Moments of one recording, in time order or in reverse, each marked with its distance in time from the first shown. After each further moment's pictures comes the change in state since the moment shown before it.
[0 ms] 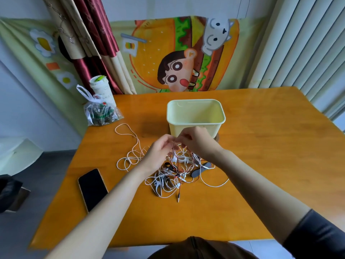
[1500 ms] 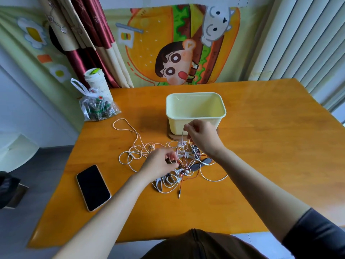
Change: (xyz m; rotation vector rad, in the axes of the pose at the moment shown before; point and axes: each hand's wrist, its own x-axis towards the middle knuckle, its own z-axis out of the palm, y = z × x) left_hand -0.005 -0.036 0.005 0.561 -0.048 -0.085; right_hand 0.003 0.017 0.014 0.208 0.241 0.206
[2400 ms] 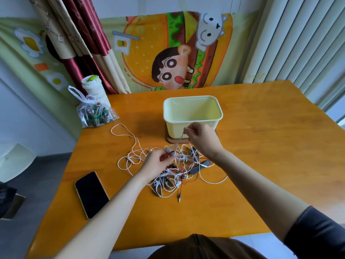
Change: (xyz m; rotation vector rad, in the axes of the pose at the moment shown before) left_hand 0.005 -0.005 -0.003 -0.393 -0.011 -0.045; right_hand 0.002 0.005 -0.002 -0.156 0.028 -0.013
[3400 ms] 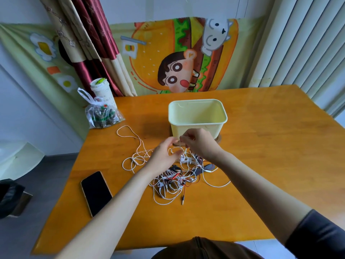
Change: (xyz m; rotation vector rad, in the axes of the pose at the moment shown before) left_hand 0.001 0.032 -0.003 0.157 0.064 0.060; right_hand -0.003 -0.015 0.002 -0.042 -0.152 -0.080
